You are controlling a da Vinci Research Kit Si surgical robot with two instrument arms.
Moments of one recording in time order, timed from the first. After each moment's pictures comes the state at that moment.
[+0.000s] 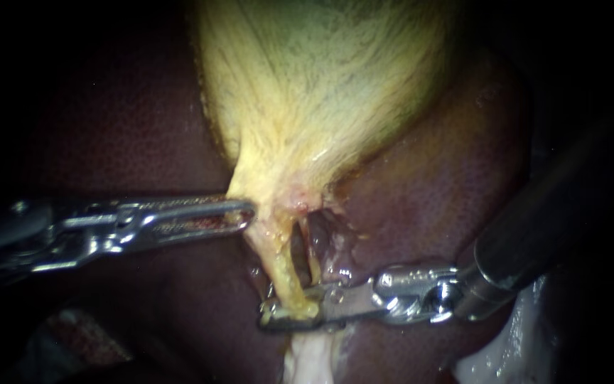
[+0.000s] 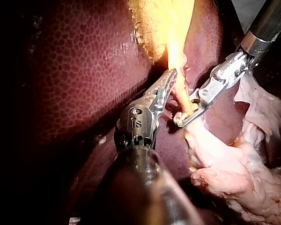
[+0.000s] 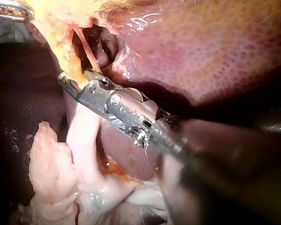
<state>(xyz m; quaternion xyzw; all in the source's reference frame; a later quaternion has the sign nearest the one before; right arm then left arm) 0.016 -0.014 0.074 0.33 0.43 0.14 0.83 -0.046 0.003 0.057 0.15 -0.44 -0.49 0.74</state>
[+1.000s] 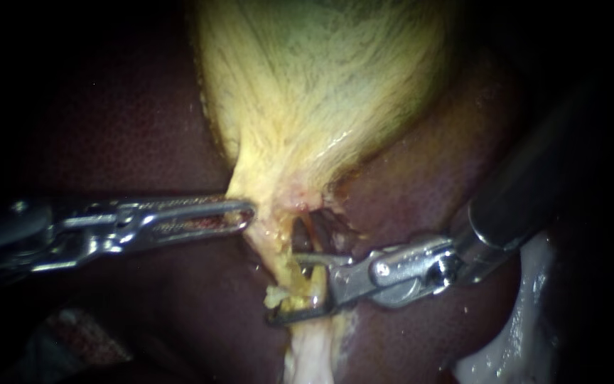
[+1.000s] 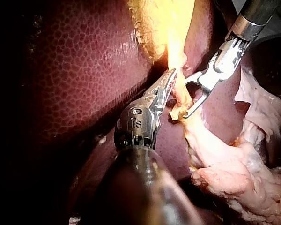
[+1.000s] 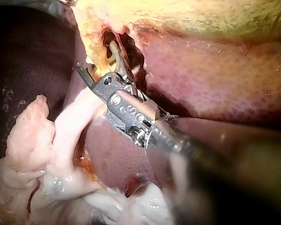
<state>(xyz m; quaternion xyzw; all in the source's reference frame) 0.015 -0.011 0.072 0.18 0.51 0.02 0.84 -0.046 0.003 0.057 0.15 -0.44 -0.49 0.74</state>
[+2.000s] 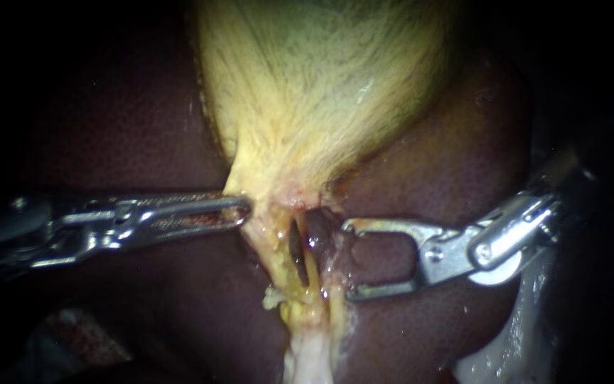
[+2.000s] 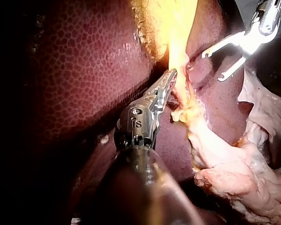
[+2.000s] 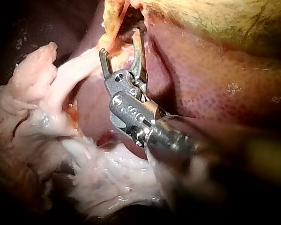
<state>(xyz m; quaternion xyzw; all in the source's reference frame) 0.004 -0.006 0.062 0.09 0.52 -0.06 0.85 -0.046 0.004 0.058 0.16 -0.44 -0.48 0.74</state>
